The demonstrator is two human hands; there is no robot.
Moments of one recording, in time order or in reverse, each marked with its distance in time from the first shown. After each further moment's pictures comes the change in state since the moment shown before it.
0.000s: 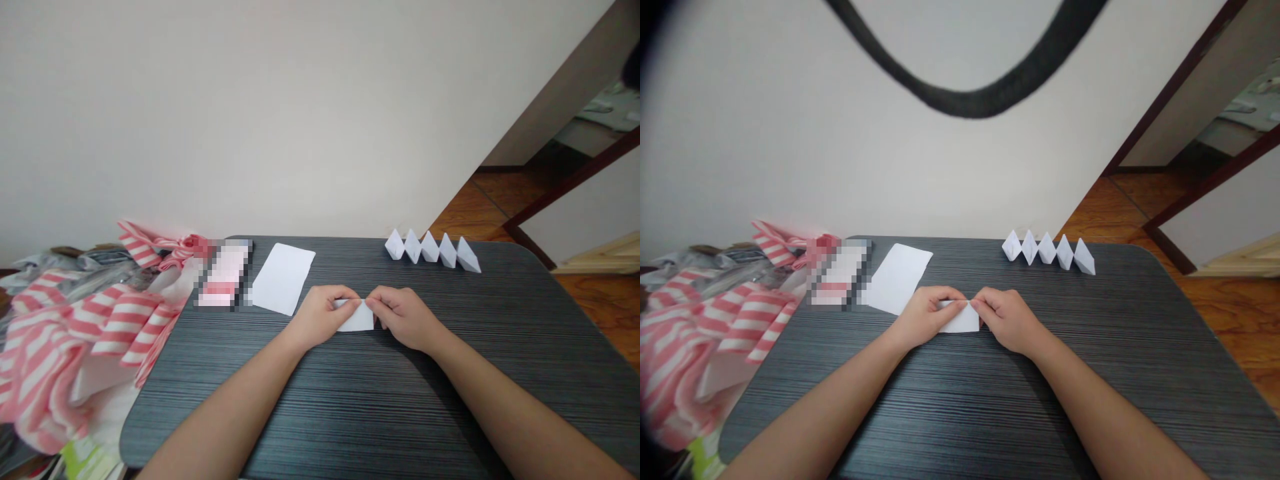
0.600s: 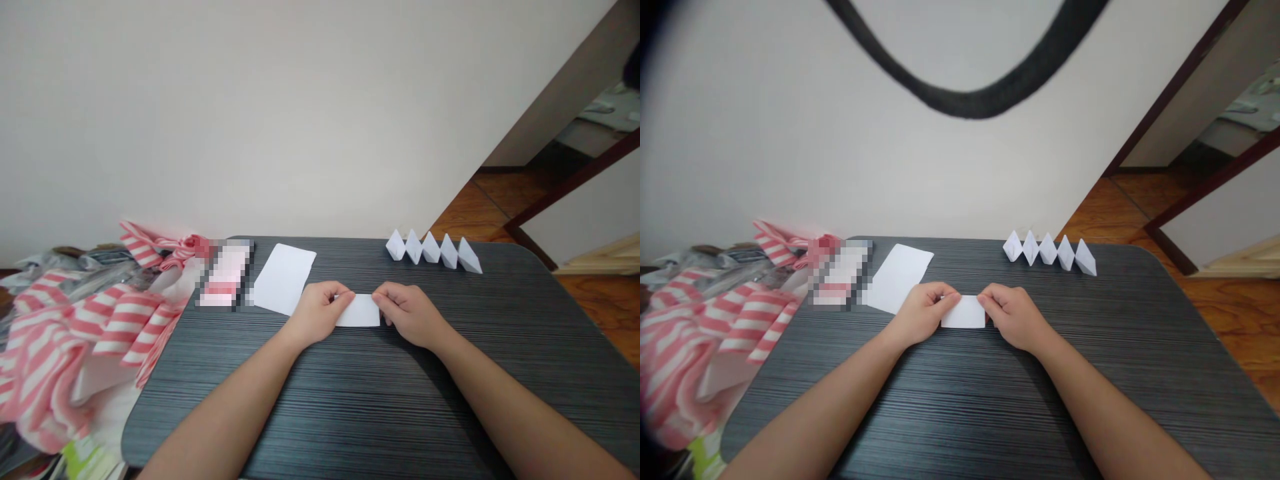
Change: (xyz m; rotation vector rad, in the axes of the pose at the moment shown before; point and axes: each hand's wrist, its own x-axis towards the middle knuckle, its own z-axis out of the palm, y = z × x) left_hand 0.001 -0.005 -0.004 0.007 0.102 -0.095; right_hand -0.001 -0.001 -0.006 0.017 0.065 0.049
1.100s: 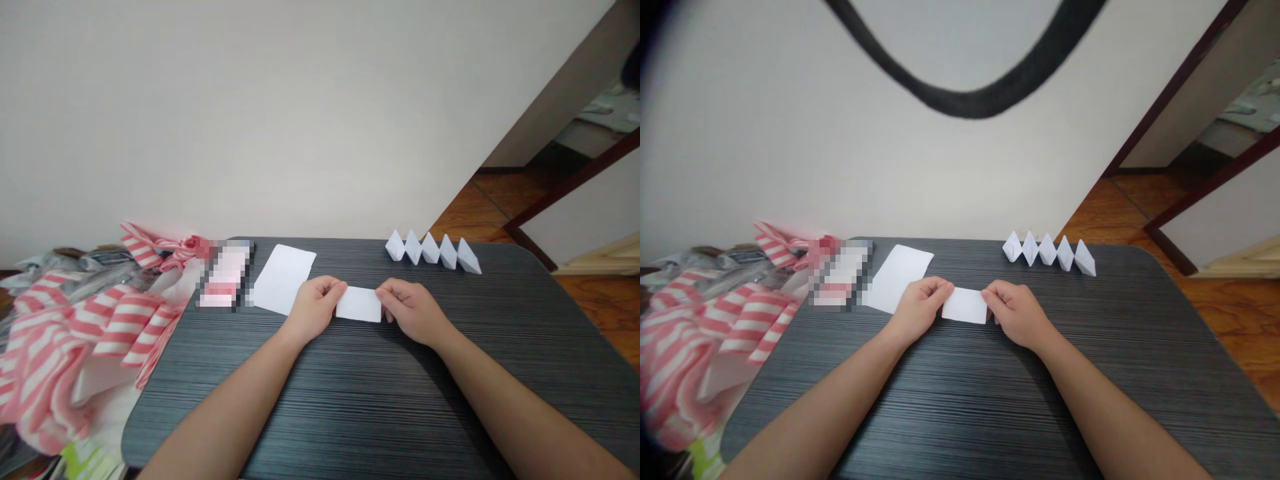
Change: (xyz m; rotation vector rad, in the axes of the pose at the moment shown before) left_hand 0.002 -0.002 -0.002 -0.242 0.086 -0.087; right_hand 0.000 0.006 0.000 0.047 0.026 0.057
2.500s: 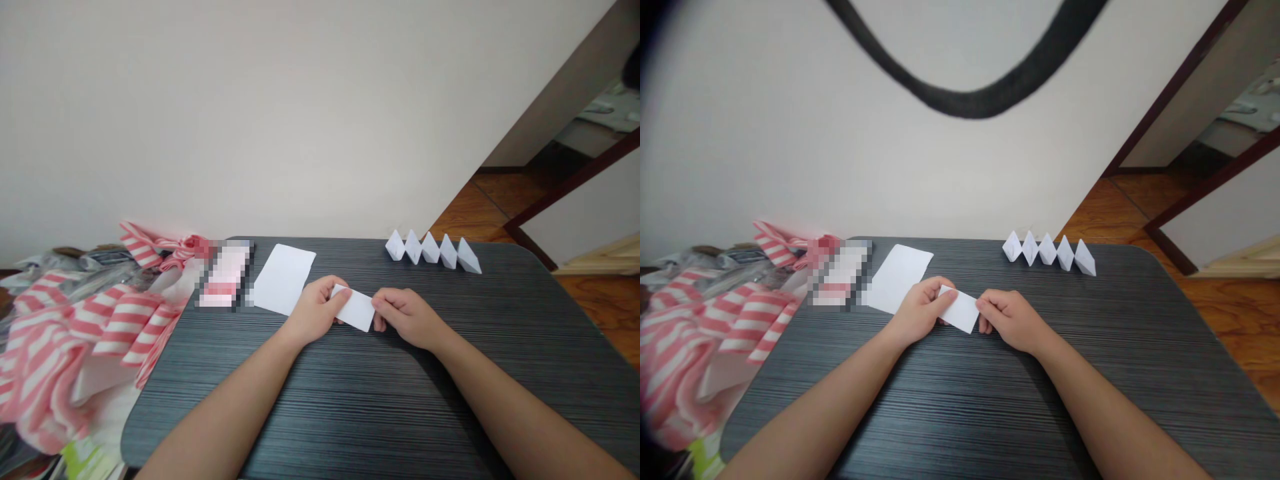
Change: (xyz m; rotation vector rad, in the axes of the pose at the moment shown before) left_hand -0.001 -0.004 0.004 -0.166 -0.170 -0.040; right_hand -0.003 0.002 0.004 0.228 -0.196 -0.020
